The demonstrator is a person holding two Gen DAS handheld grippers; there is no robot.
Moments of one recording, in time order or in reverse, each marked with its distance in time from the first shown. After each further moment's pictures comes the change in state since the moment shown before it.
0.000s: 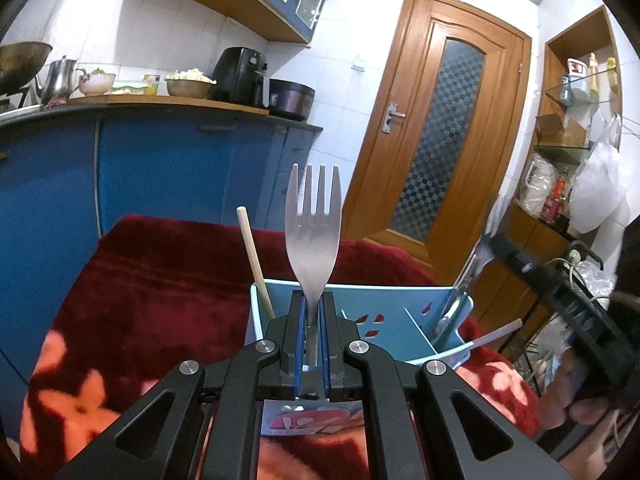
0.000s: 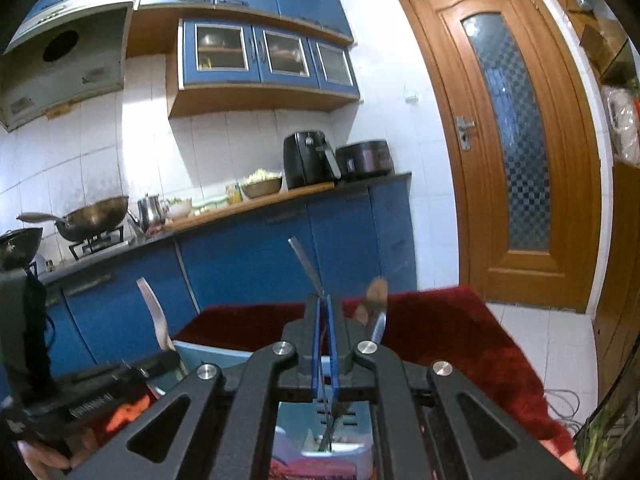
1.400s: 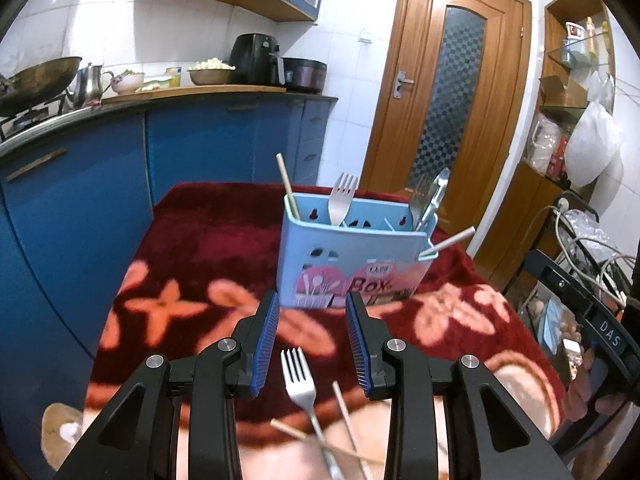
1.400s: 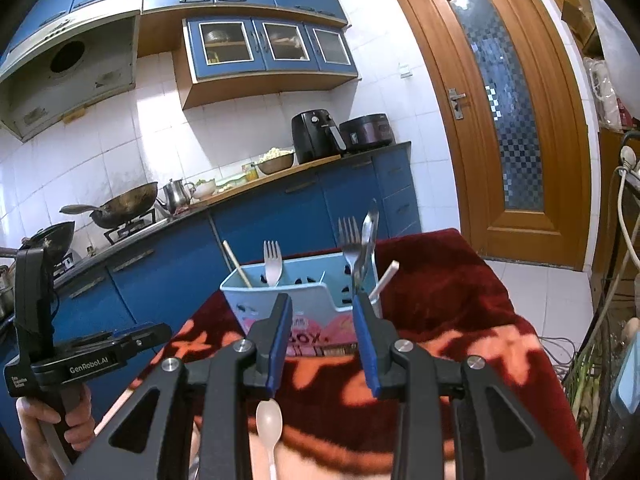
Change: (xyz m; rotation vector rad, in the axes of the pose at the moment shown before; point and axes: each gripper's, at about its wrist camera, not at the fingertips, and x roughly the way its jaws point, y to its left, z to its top) left arm -0.121 -0.019 -0.039 0.054 0.130 0.119; right arm -0.130 0.016 -0.034 0.066 0.096 0.036
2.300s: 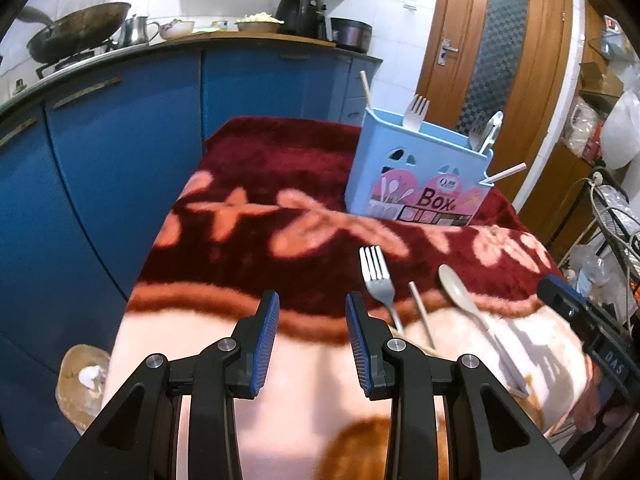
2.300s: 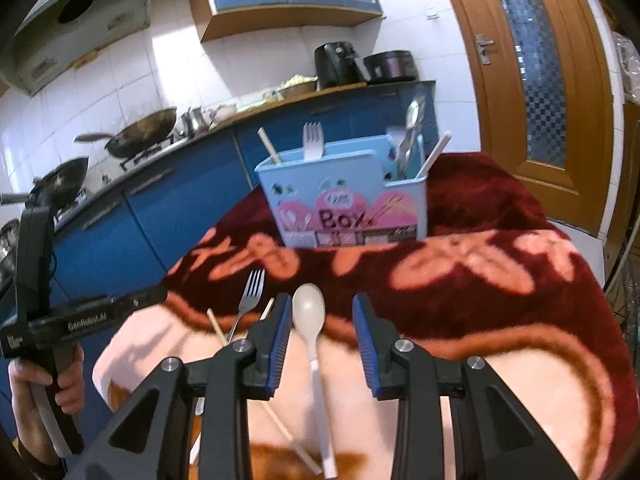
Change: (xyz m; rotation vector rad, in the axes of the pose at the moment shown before) left arm -0.014 0.048 -0.065 -0.070 0.136 0.126; right arm 0.006 0.035 -0.077 -0.041 0.242 0.061
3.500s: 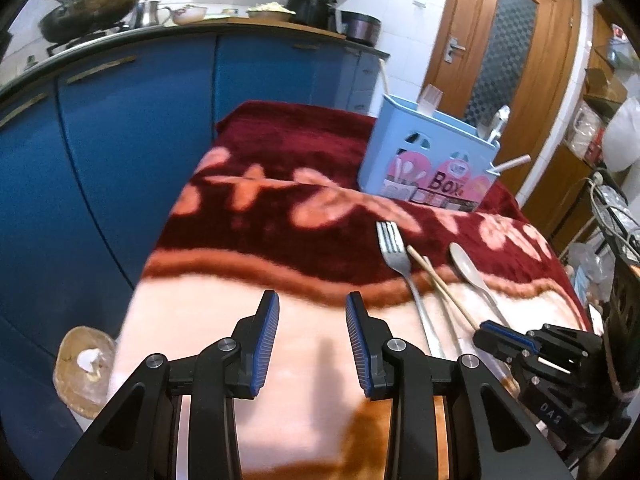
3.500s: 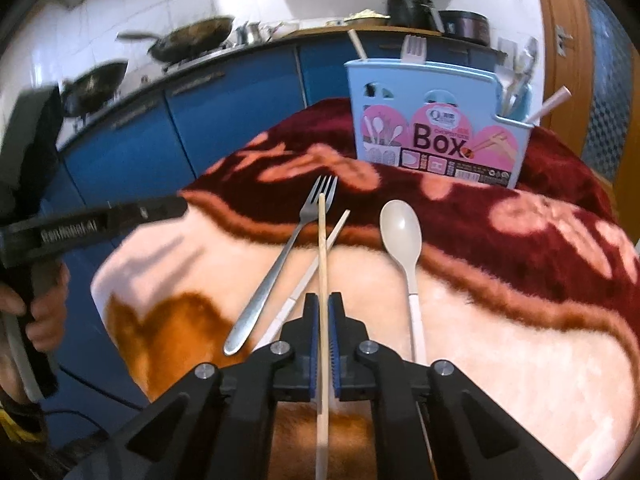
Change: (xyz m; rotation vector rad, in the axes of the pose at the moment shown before) left arm -0.006 0.016 -0.015 -0.023 0.036 -0.020; right arm 0.041 0.044 -0.034 -0.168 0.223 0.103
